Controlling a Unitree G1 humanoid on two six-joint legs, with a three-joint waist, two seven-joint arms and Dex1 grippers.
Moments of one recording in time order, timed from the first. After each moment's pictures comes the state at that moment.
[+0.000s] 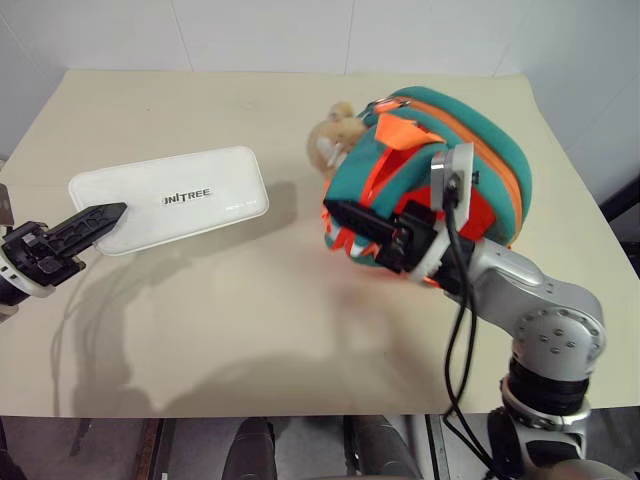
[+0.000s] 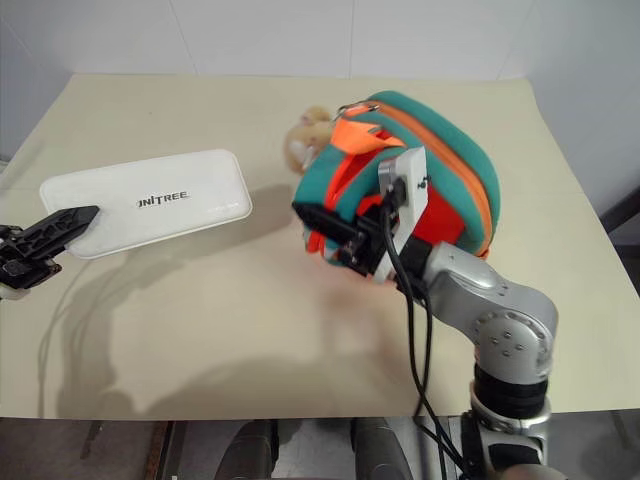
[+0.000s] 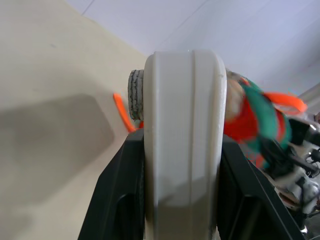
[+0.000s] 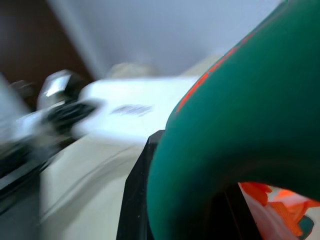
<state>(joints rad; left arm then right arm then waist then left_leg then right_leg) -0.27 0.99 0.68 0.18 -1.25 1.13 -0.79 -0.52 -0.41 -0.13 -0.65 1.26 1.02 0.31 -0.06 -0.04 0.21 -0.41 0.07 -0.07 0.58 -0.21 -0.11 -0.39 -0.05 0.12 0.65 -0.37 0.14</state>
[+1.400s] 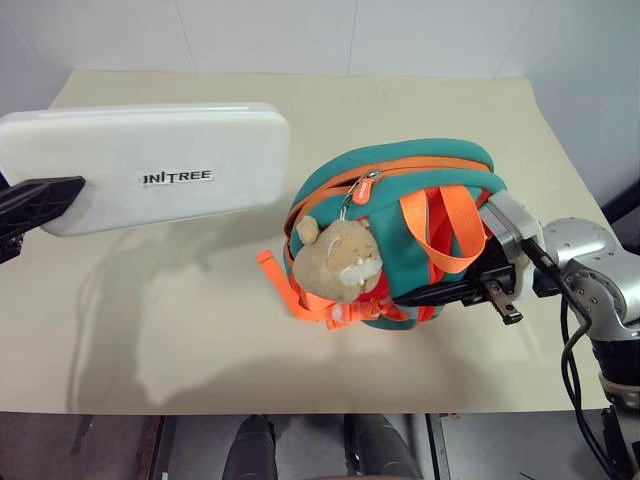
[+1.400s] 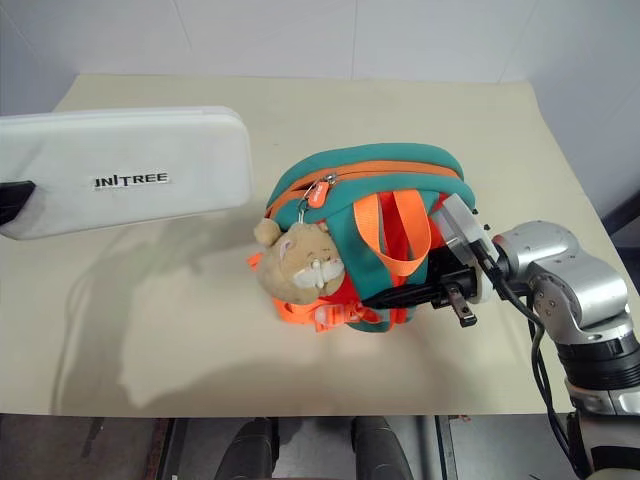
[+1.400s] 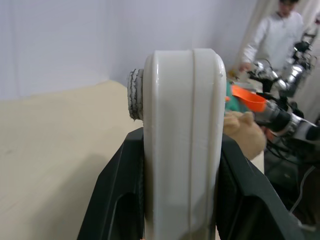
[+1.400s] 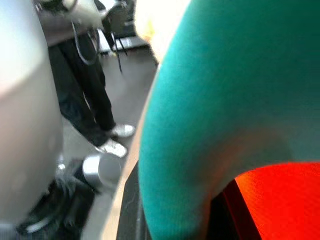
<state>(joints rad) -0.28 1.06 0.83 -0.13 -1.15 0.92 -1.12 -0.58 -0.84 0.05 -0.18 0.75 0.55 1.49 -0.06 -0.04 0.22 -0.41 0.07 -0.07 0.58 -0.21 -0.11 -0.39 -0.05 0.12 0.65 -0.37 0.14</state>
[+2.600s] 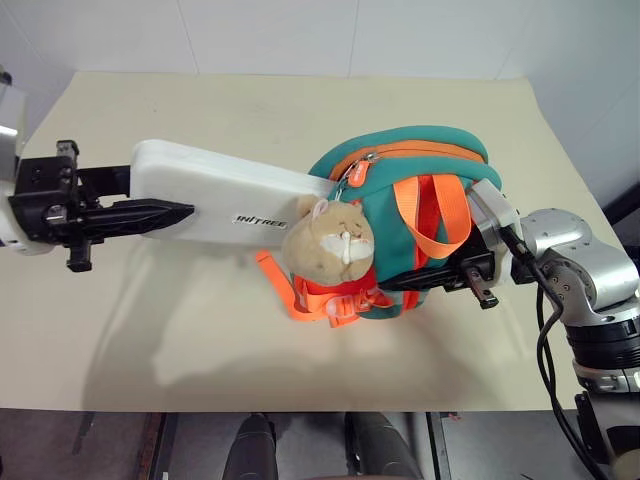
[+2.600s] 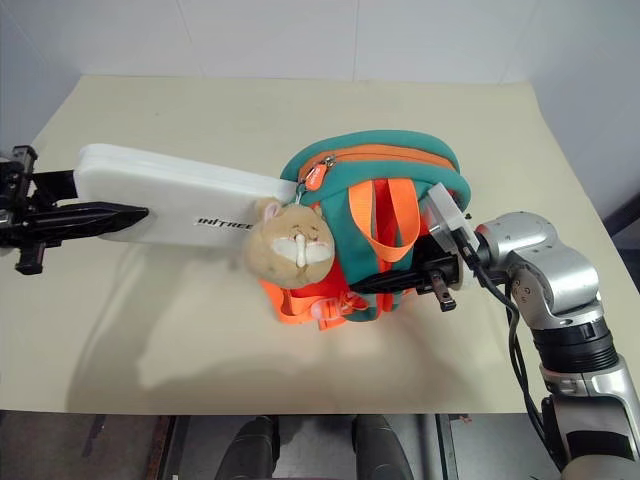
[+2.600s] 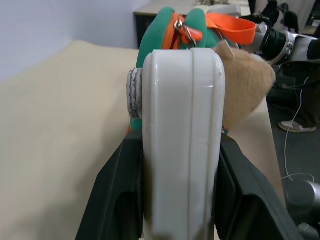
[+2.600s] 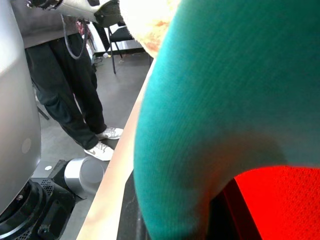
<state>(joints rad) -0.51 1.13 0.43 -0.25 -0.95 0.75 -1.12 -0.64 -0.74 0.07 -0.13 0.69 0.53 1.48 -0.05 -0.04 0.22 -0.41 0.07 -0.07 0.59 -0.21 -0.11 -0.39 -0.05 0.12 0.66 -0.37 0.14</state>
